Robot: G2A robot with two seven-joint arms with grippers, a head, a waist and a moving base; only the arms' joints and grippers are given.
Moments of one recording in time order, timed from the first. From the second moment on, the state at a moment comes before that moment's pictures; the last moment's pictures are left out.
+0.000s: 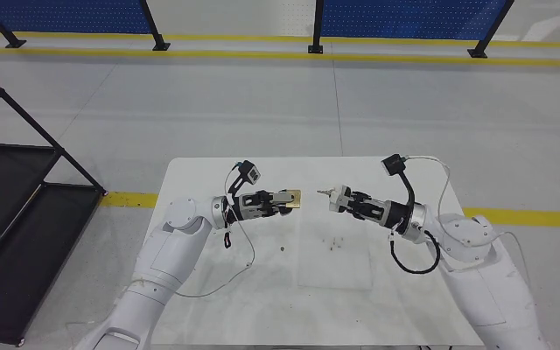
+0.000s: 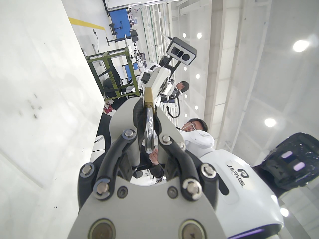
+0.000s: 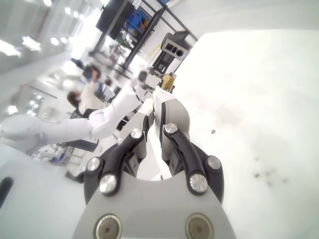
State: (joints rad) left arm 1.16 -1.23 -1.27 -1.26 -0.55 -0.26 -1.22; right arm -1.22 -1.06 1.23 -1.71 0.11 -0.32 0.91
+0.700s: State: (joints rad) left arm 1.16 -1.23 -1.27 -1.26 -0.55 -0.26 -1.22; right arm -1.26 -1.05 1.32 -1.75 -1.01 -0.75 0.22
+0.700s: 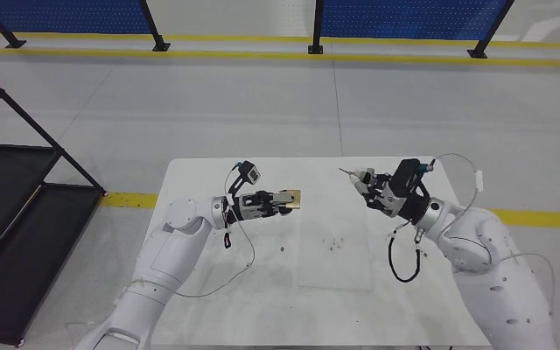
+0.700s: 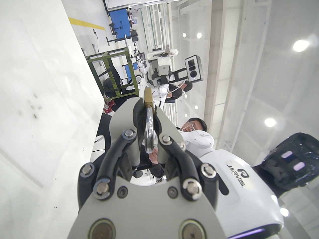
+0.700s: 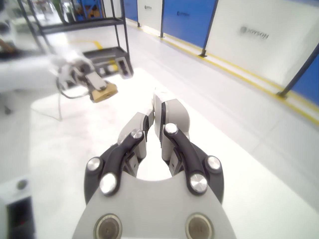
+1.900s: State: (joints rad) left arm 1.16 -1.23 -1.27 -1.26 -0.55 -0.26 -1.22; right arm -1.21 -1.01 1.19 -1.65 -2.12 -0.49 -0.60
